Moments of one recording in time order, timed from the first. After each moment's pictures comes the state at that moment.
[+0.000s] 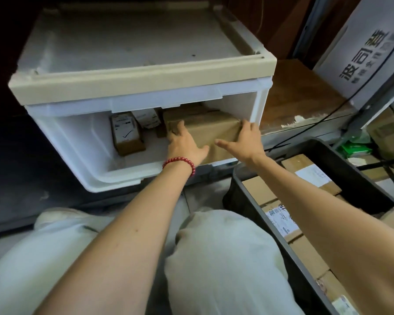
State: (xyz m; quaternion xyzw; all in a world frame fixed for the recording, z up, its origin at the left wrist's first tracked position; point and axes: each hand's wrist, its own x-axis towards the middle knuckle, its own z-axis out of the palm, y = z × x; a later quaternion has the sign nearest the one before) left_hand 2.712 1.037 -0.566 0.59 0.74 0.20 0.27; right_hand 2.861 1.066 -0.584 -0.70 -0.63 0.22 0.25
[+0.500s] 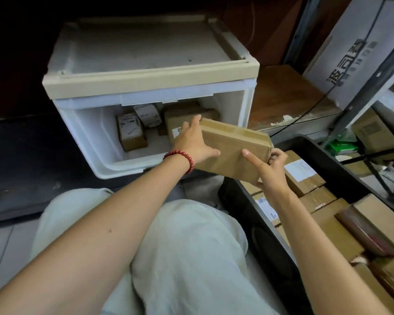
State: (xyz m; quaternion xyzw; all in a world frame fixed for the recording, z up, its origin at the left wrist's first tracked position) left_hand 2.726 0.978 -0.525 0.68 0.65 0.22 0.26; right_hand 2.906 0.936 -0.580 -0.60 -0.38 0.47 0.52
